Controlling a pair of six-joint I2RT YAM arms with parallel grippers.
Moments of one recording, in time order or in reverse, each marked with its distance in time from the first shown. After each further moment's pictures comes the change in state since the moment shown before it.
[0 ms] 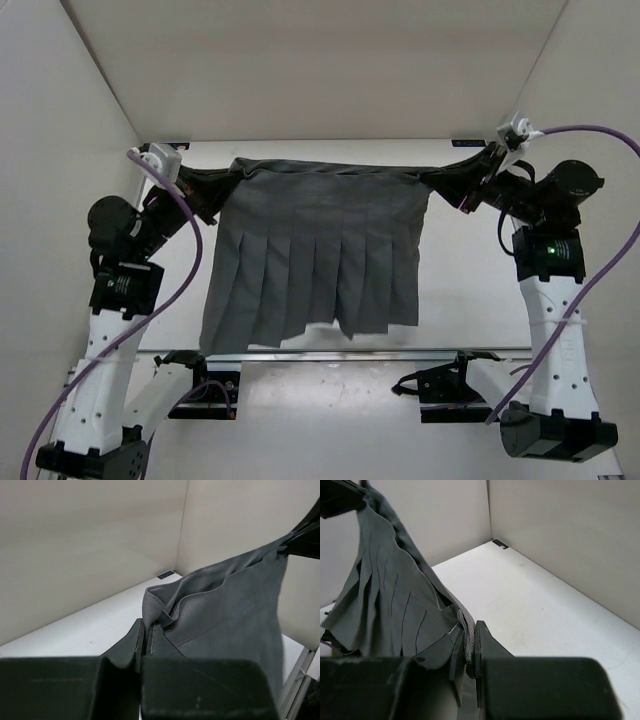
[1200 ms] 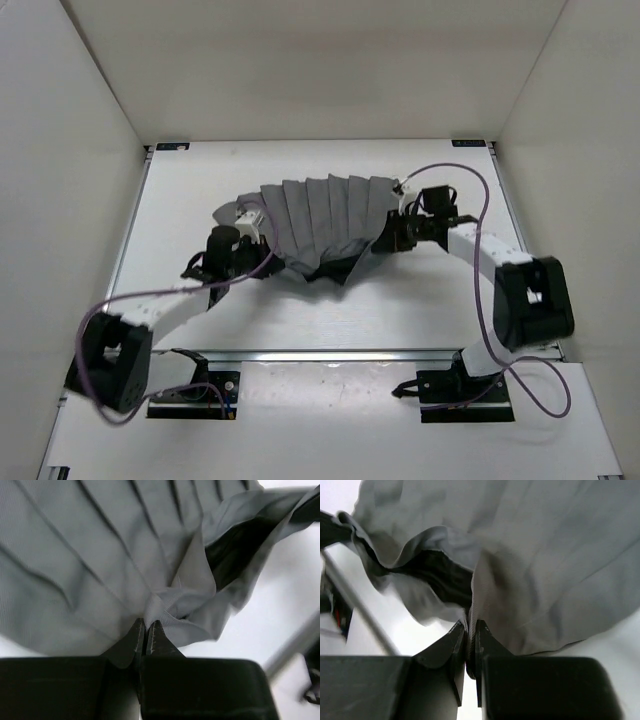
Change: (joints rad) left arm -0.169 0.497 -0.609 0.300 -0.198 -0.159; right arm 0.247 0.649 -0.241 -0.134 0.315 -0.123
